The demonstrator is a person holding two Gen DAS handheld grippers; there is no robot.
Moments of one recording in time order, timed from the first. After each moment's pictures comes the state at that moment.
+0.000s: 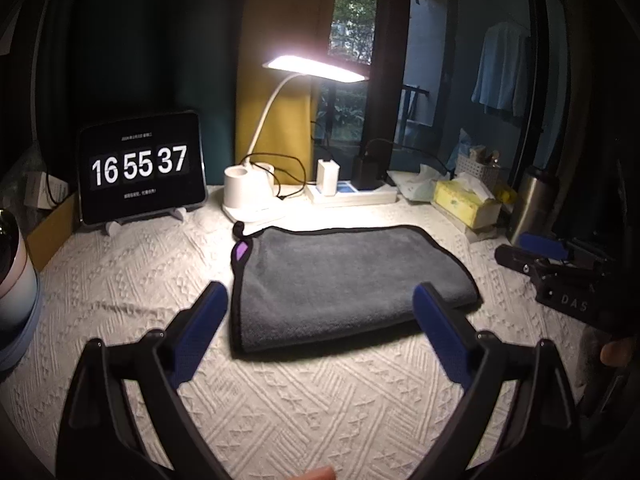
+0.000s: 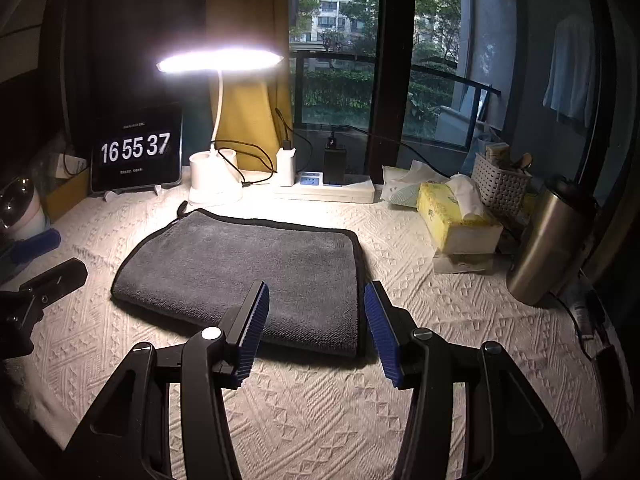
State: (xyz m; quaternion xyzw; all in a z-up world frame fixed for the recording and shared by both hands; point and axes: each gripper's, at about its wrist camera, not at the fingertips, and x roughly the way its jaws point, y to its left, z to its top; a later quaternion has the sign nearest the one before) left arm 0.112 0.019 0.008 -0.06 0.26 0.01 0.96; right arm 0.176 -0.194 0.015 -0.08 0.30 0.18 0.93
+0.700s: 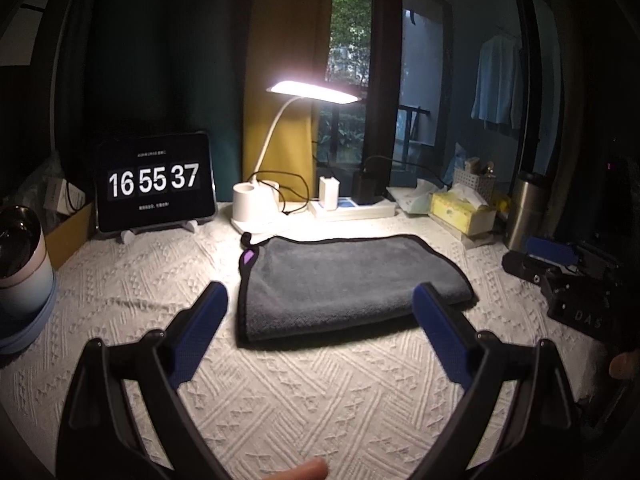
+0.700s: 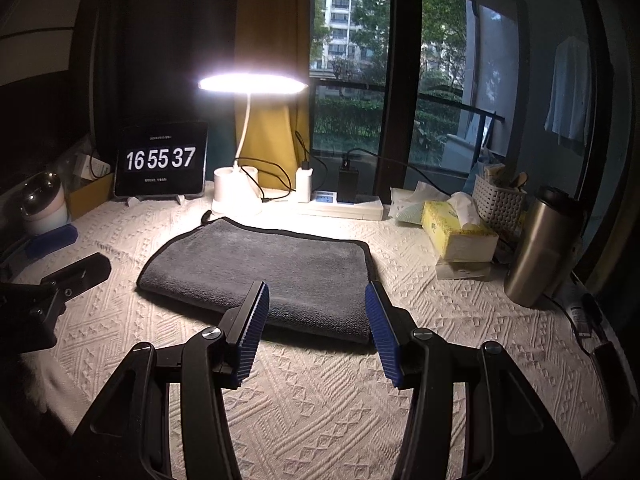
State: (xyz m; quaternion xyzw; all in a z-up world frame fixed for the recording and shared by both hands) left arm 0.074 0.006 0.003 -0.05 0.21 0.02 0.98; right arm 0.126 -0.199 0.016 -0.09 0.25 0.19 0.94
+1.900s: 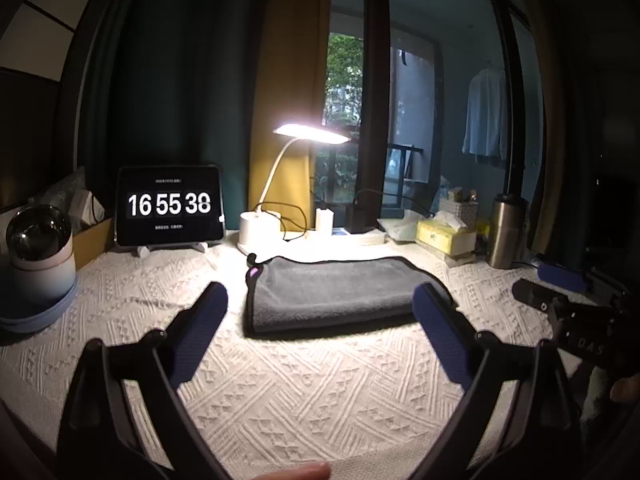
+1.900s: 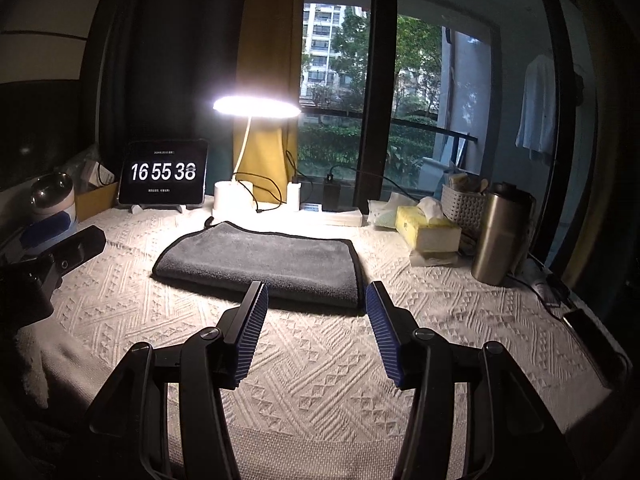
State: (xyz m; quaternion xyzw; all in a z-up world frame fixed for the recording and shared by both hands) left arm 0.004 0.002 -0.001 -0.05 0.13 0.02 0.99; right arm 0.045 -0.212 0.007 -0.08 0.20 0.15 0.96
